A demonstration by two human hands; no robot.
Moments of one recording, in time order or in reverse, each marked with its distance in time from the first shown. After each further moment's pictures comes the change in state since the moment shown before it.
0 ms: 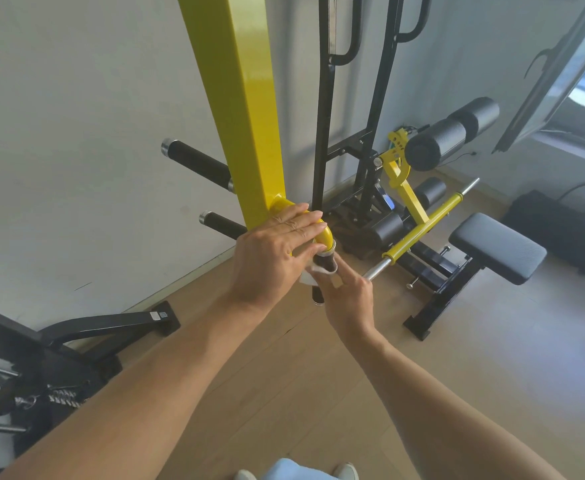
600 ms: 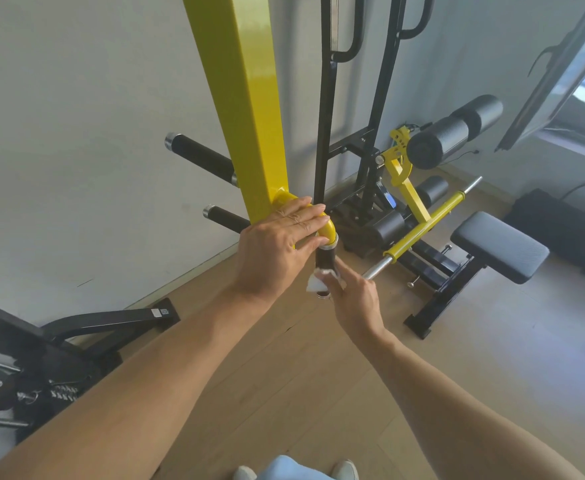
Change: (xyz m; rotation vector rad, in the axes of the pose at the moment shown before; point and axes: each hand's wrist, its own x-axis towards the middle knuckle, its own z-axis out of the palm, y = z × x) left_hand 0.005 0.001 0.005 -0.013 -0.010 -0.016; right_hand 0.003 0.017 -0.014 -0.176 -0.110 -0.050
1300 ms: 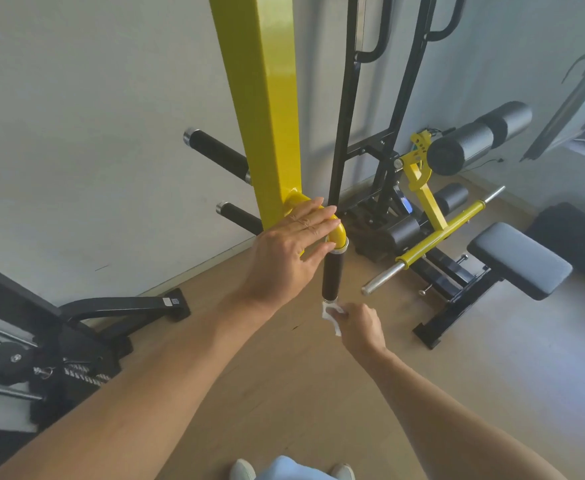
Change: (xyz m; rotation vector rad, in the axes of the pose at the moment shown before) left_hand -0.011 0.006 -0.004 -0.100 -0.033 -0.014; right_hand -0.023 0.035 0.019 -0.222 -0.318 0.345
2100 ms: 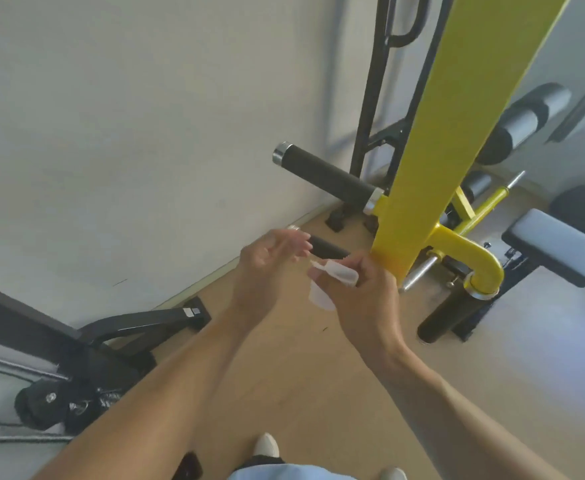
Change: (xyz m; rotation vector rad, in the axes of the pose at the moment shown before) left_hand -0.050 -0.156 -0.090 -0.673 -0.055 -0.783; right_hand -0.028 -0.235 0.046 0.672 0.282 -0.046
